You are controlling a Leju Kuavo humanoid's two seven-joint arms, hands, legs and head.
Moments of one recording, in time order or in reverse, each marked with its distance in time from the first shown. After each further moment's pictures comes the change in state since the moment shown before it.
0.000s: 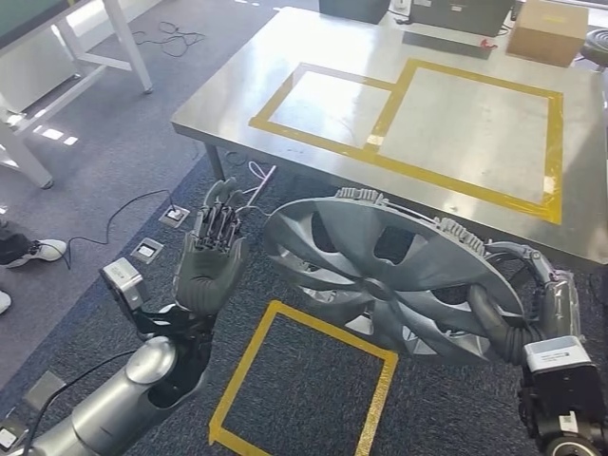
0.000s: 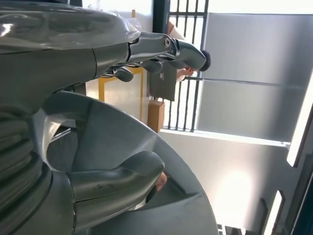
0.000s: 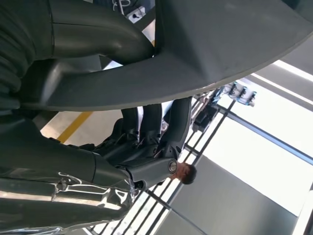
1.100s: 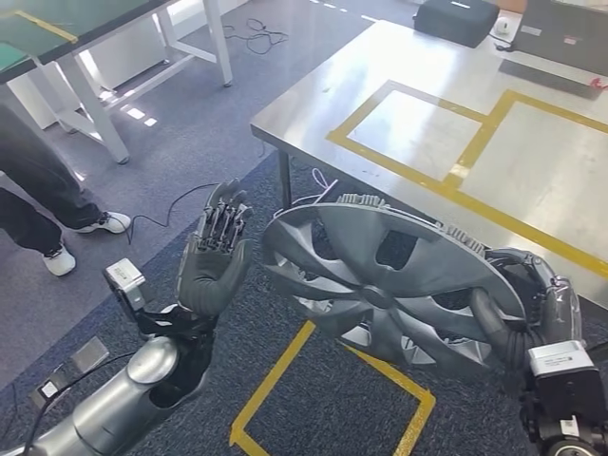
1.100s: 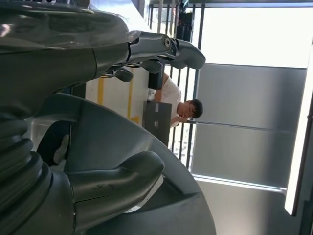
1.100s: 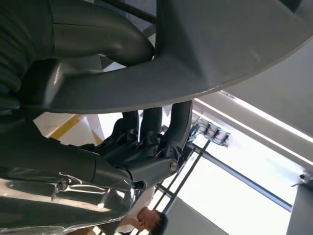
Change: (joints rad) left arm 0.005 0.003 0.001 -0.004 -0.005 -0.007 0.000; right arm 0.005 0.001 0.001 0.016 -0.019 0.002 -0.018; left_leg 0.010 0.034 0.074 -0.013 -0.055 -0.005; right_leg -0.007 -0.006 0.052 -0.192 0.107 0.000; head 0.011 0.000
